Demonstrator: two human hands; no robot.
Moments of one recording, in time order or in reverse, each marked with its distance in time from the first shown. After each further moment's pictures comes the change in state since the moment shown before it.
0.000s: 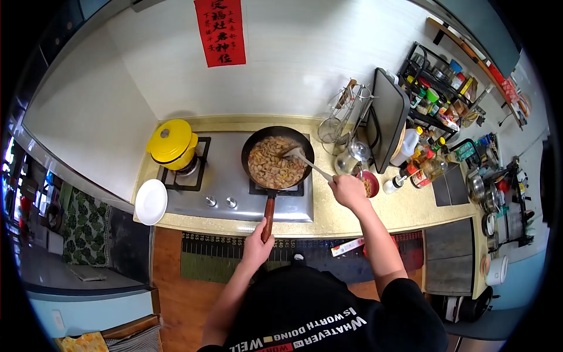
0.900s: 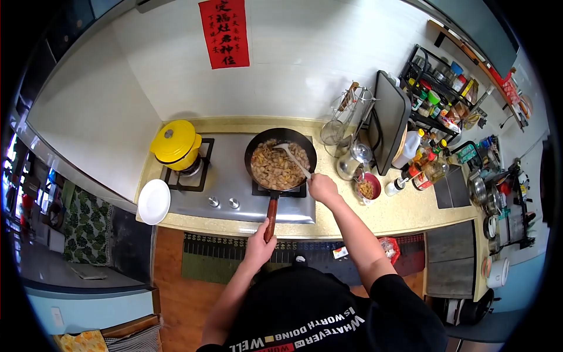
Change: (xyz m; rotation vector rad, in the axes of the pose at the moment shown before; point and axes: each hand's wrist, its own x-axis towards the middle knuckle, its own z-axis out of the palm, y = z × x) left_hand 0.001 0.003 -0.002 0.051 -0.005 0.016; right_hand 0.049 -0.046 0.064 0.207 -0.018 0.077
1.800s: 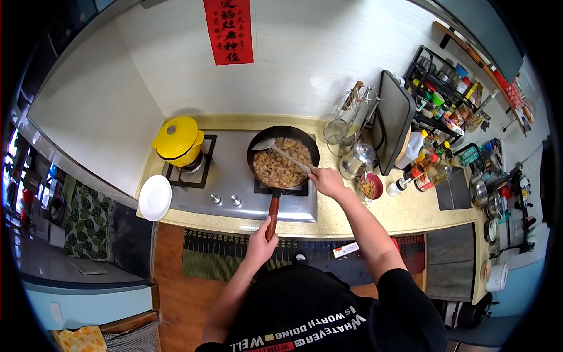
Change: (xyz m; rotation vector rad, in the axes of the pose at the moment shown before) left_hand 0.000 -0.005 0.004 -0.021 0.032 0.060; right_hand 0.021 0.024 -0.008 -0.107 0.017 -0.305
